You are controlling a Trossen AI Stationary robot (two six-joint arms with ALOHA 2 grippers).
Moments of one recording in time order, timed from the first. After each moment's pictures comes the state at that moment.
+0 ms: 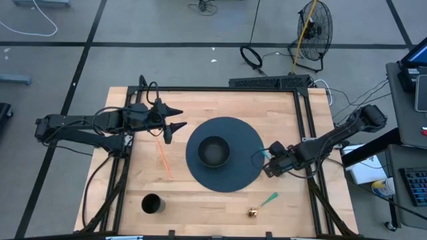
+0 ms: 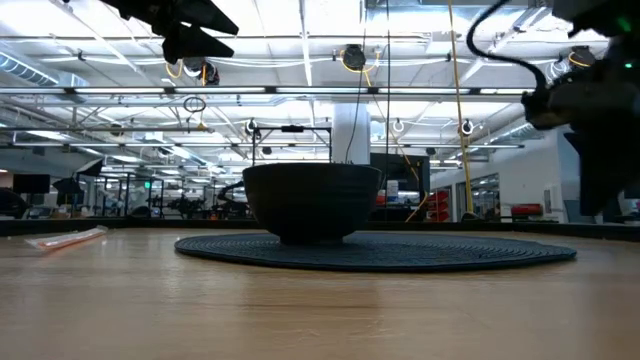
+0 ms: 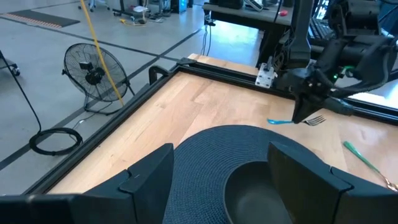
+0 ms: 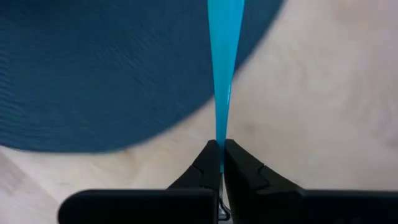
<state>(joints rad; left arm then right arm) 0.09 0.88 0.75 -0.16 -0.21 -0.16 0.44 1.19 0.61 -0.76 0.27 1.36</state>
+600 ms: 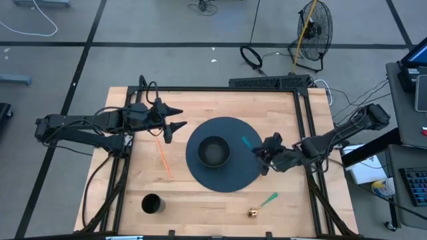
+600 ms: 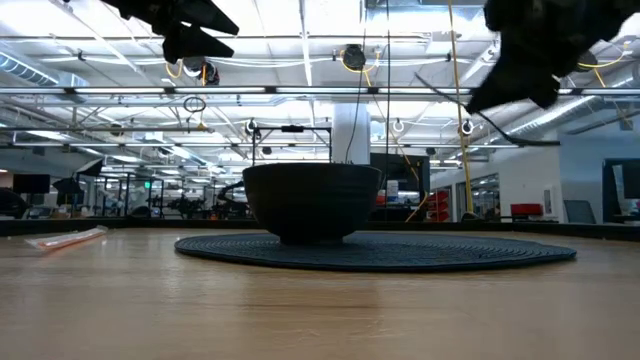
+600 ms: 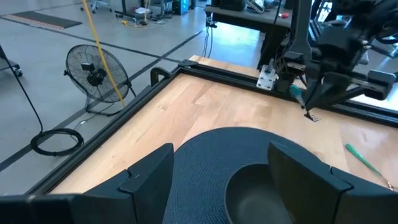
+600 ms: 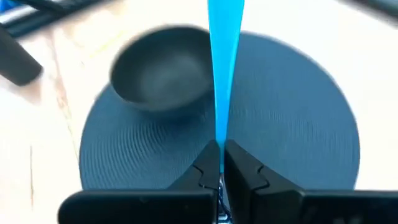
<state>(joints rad) 0.09 0.88 0.75 -0.15 -0.22 -0.16 0.44 1.09 0.68 -0.36 0.64 0.76</state>
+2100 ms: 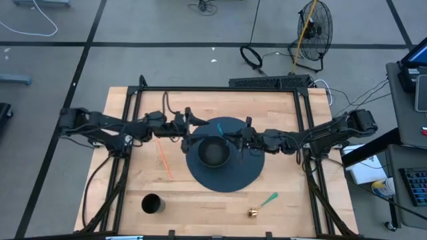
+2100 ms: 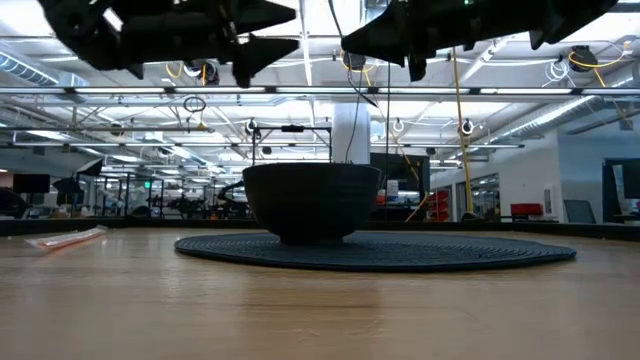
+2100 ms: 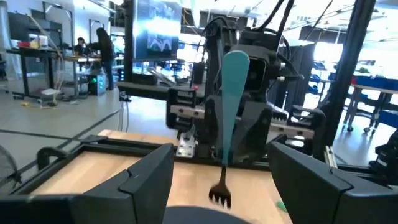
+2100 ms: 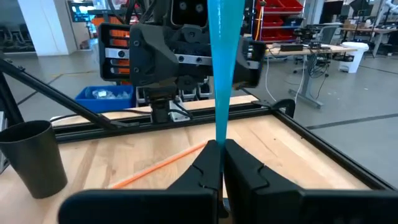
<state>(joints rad) 0.10 1.35 0.56 0.92 0.14 -0.13 0.14 1.39 0.68 0.67 0.39 0.06</state>
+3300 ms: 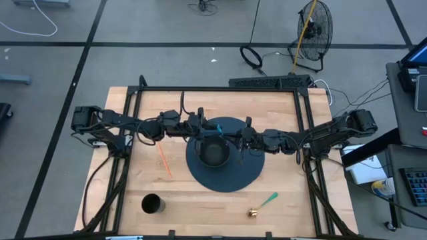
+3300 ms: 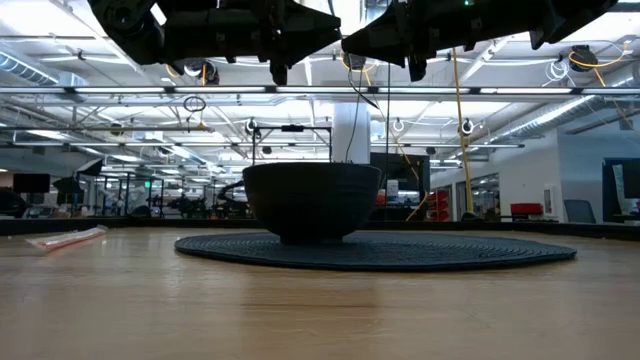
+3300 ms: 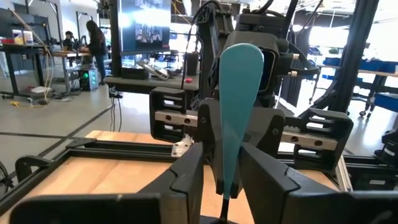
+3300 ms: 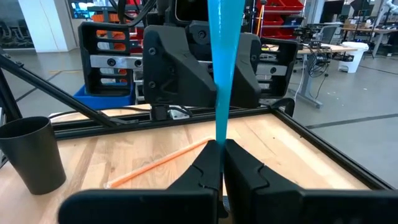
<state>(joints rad) 0.09 1.52 0.74 0.86 0.16 -0.08 0.14 1.39 0.68 0.66 0.39 0.05</state>
